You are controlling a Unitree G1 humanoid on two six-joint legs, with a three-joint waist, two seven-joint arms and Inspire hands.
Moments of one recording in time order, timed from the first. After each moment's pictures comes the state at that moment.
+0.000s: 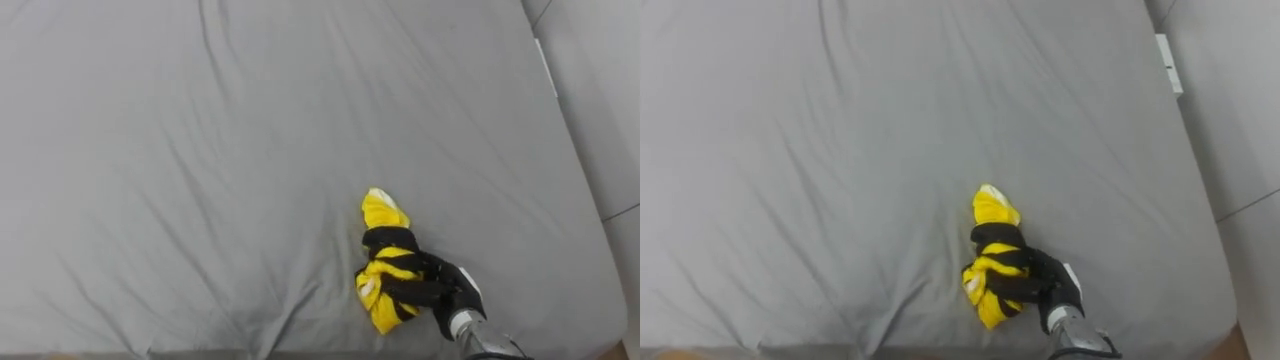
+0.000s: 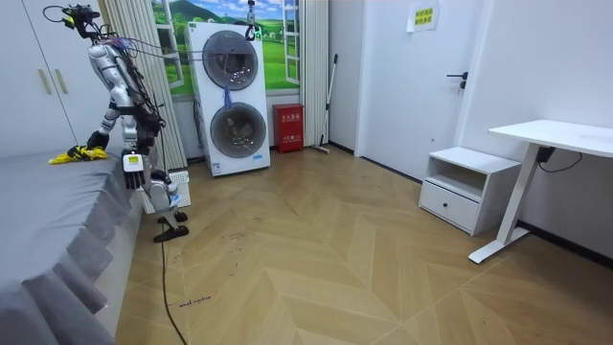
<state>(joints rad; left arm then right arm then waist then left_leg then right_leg) 0.05 0.18 -0.10 1.21 -0.47 -0.09 -0.03 -0.27 -0.20 0.11 1.10 0.41 -0.16 0.03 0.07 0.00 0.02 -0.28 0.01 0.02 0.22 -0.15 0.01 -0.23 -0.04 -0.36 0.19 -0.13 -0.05</state>
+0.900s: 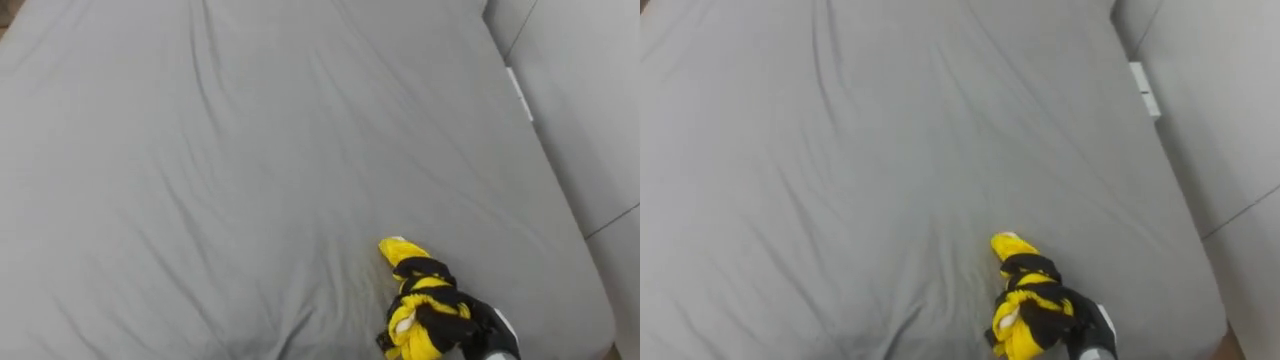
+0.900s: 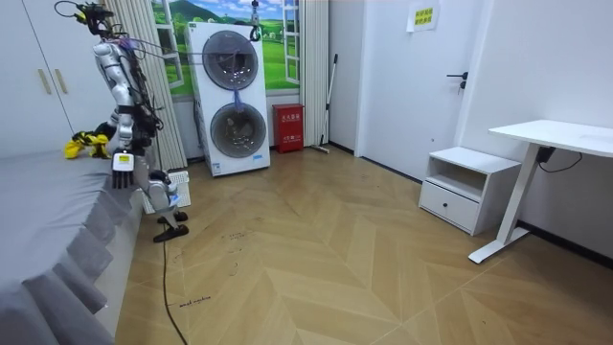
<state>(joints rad) 0.15 0.19 -0.02 1.15 -0.34 -0.10 -0.01 -0.01 -0.22 0.02 0.79 0.43 -0.11 0.03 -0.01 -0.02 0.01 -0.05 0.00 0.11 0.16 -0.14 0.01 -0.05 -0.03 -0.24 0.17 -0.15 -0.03</state>
